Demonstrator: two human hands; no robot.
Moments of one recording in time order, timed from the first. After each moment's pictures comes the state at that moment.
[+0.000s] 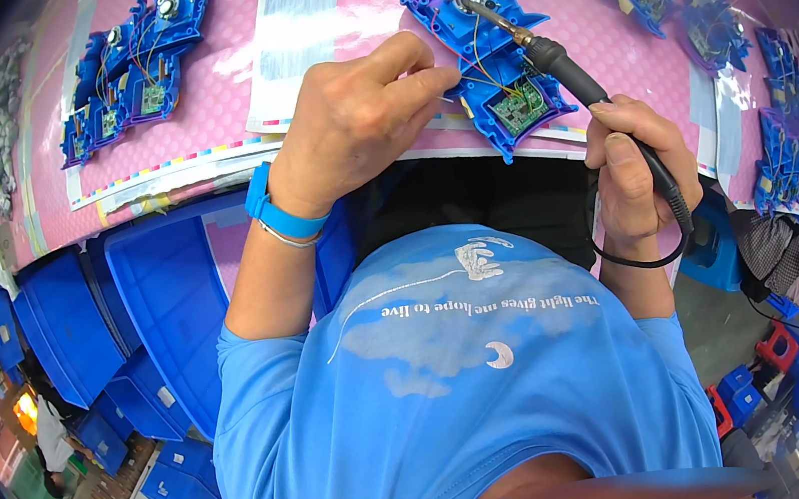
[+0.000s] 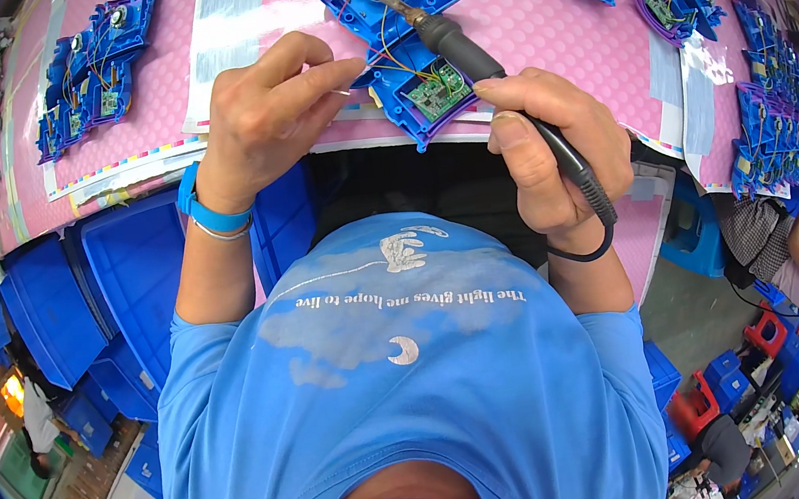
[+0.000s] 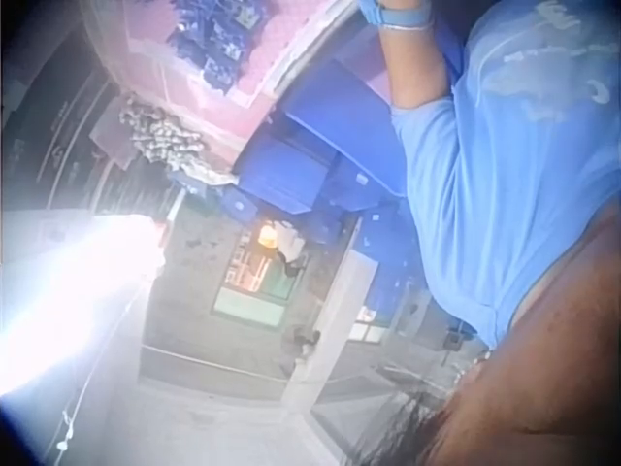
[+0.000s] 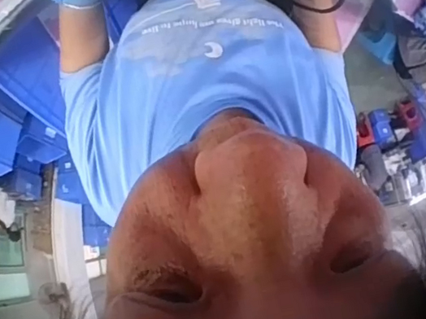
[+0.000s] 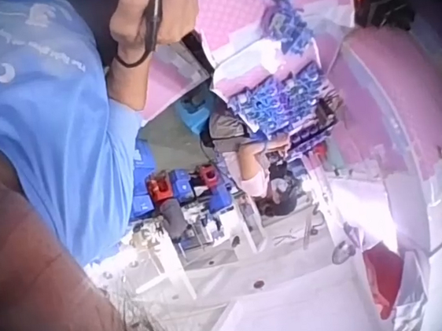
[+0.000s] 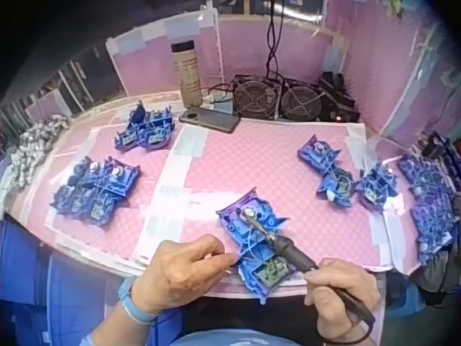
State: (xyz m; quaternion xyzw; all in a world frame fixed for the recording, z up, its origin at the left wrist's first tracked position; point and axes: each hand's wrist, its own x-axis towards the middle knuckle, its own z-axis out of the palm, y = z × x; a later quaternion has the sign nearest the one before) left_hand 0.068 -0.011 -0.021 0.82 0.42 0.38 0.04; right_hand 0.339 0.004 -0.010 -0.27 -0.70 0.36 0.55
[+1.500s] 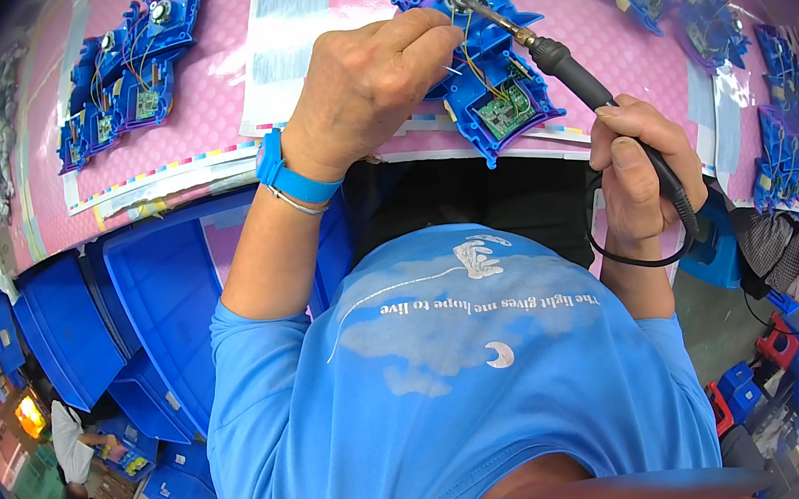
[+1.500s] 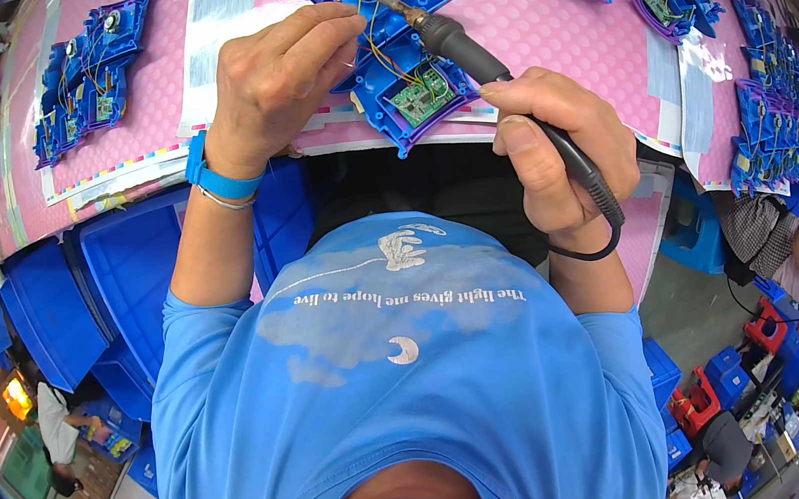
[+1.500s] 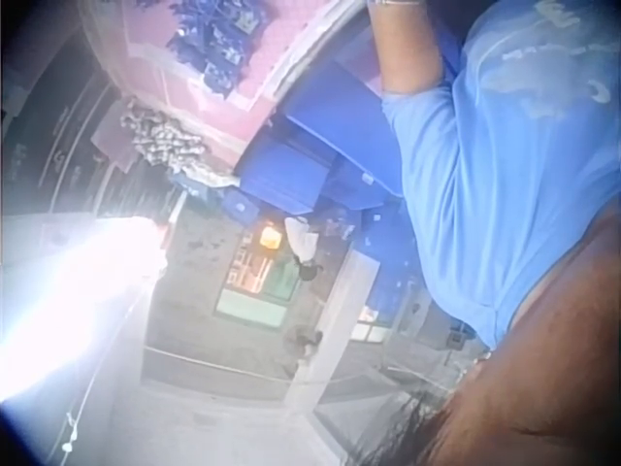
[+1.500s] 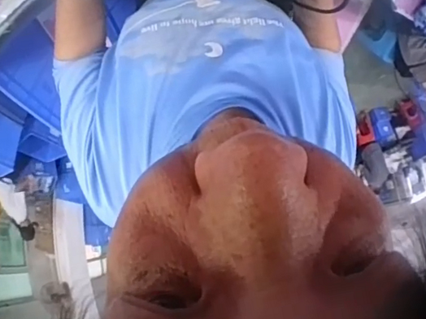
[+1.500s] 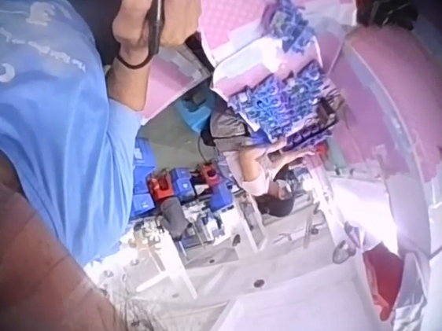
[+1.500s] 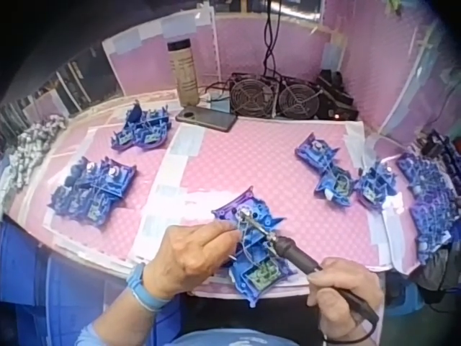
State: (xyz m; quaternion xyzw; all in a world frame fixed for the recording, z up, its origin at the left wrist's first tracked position) left_hand 0.076 0.017 -0.031 0.83 0.43 0.35 -0.05; right_hand 0.349 0.005 -0.008 -0.26 -0.72 0.39 0.52
